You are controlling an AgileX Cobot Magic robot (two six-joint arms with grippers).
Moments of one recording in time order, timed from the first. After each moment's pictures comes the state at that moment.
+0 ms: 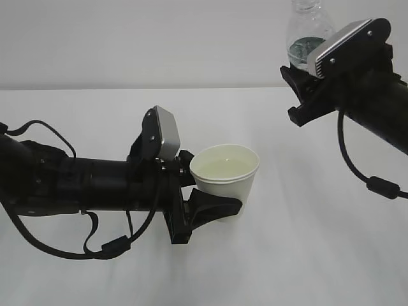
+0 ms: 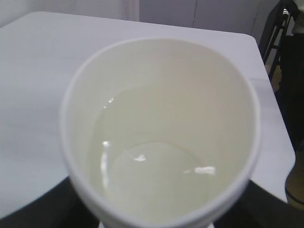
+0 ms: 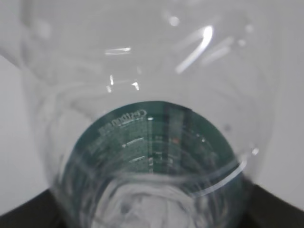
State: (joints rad) left arm -0.53 1.97 -0.83 1.03 -0.98 -0.50; right arm 0.25 1.65 -0.71 -0.21 -0.80 -0.41
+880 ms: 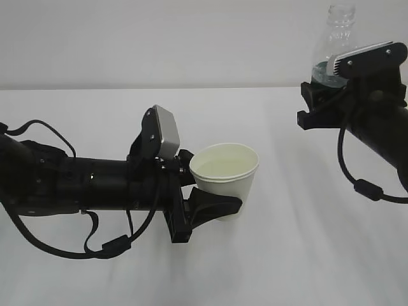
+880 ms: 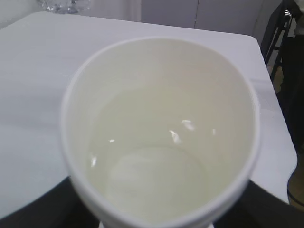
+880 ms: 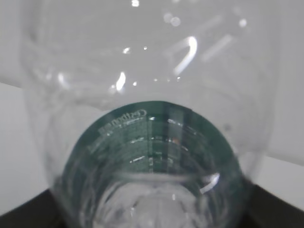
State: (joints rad) left arm -0.53 1.97 -0.83 1.02 -0.98 -0.50; right arm 0.25 1.72 -0.68 0.07 -0.80 -0.28
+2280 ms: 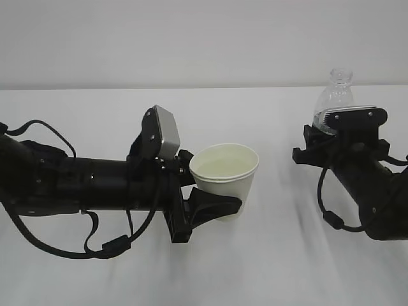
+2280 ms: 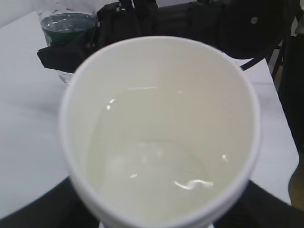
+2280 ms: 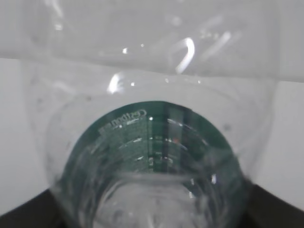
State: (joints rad) left arm -0.53 1.97 -0.83 1.02 -0.97 -0.50; right arm 0.25 2.11 -0.70 0.22 -1.11 -0.17
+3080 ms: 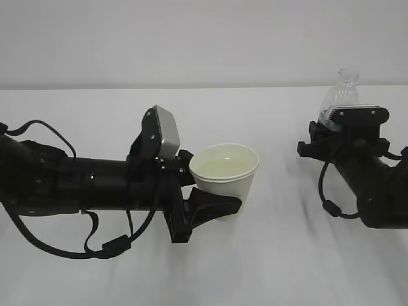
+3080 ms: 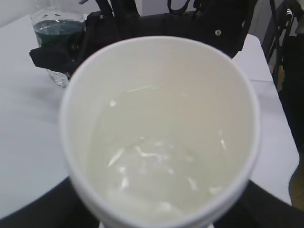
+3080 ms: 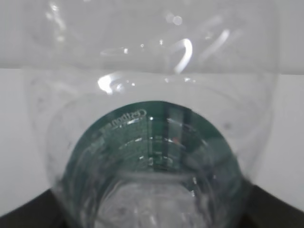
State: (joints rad) left arm -0.53 1.97 -0.83 1.02 -0.97 -0.50; right arm 0.18 2.20 -0.81 0.19 -1.11 -0.12
